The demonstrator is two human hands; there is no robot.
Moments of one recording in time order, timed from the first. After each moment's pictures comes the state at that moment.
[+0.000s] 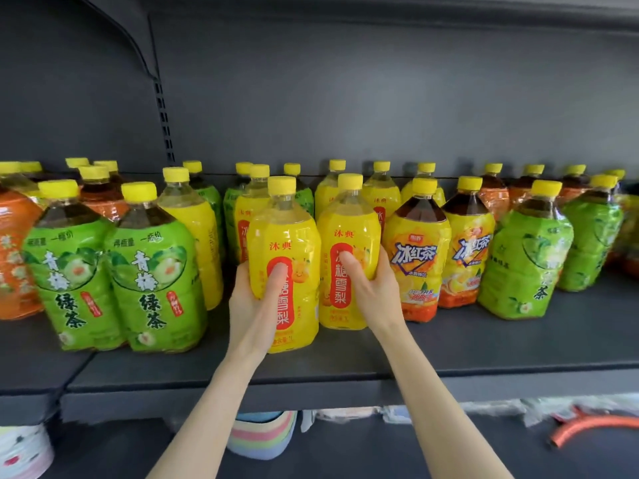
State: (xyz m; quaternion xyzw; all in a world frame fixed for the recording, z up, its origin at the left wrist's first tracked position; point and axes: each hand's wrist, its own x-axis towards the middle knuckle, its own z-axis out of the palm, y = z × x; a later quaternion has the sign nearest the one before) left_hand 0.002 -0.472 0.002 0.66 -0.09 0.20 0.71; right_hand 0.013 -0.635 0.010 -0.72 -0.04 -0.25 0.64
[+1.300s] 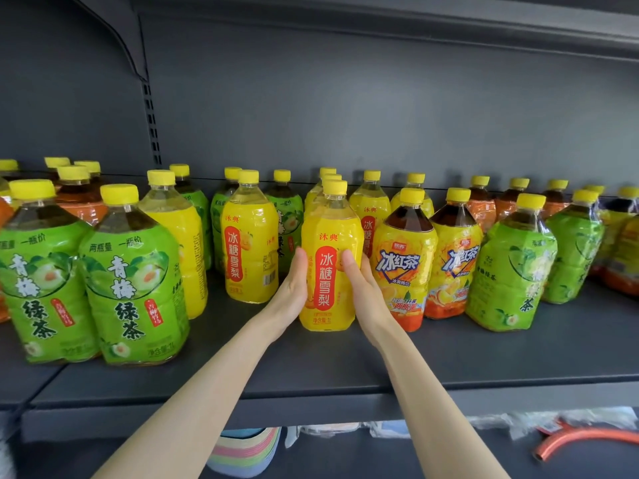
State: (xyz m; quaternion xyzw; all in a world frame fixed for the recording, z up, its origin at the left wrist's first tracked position) left_hand 0.043 -0.521 0.024 0.70 -0.18 -0.06 0.68; right_hand 0.024 -0.644 0.019 -0.68 -0.08 -0.11 0.72
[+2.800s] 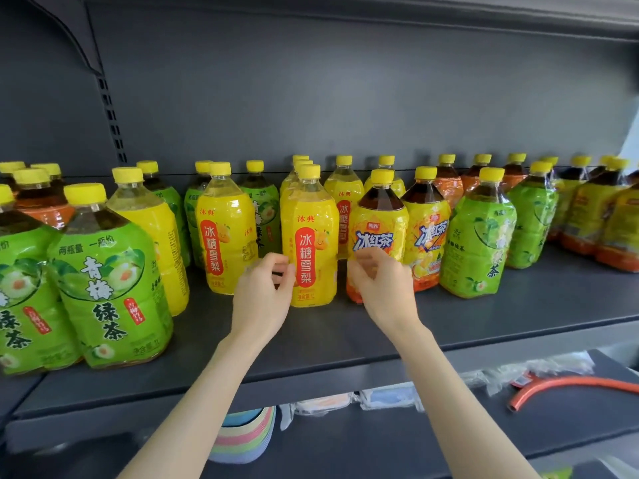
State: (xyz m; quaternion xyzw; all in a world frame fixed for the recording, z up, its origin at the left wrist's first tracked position) left_hand 0.016 -0.508 0.011 0.85 -0.17 0.26 0.43; right_hand -0.026 -0.674 0.022 -0.85 0.06 -0.32 0.41
